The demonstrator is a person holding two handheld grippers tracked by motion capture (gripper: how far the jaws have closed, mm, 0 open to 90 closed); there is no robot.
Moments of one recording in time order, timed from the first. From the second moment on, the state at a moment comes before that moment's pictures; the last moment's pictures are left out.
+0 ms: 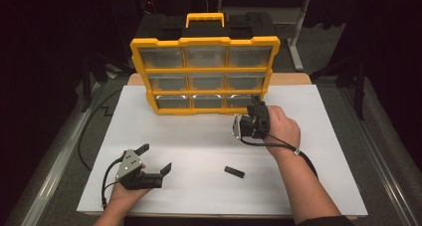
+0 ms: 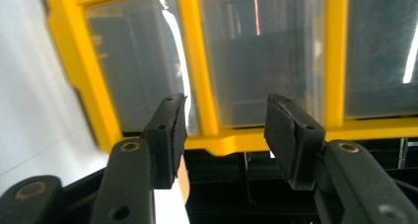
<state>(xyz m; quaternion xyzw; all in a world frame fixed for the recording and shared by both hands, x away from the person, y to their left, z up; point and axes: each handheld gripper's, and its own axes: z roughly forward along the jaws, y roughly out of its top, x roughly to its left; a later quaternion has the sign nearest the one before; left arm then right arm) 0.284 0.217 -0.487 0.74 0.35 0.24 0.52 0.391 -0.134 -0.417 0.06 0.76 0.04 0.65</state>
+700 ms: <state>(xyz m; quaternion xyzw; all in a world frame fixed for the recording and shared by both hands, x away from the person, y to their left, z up) 0.284 0.217 -0.486 0.74 0.35 0.23 0.52 0.426 -0.120 -0.381 0.06 0.73 0.03 0.68</state>
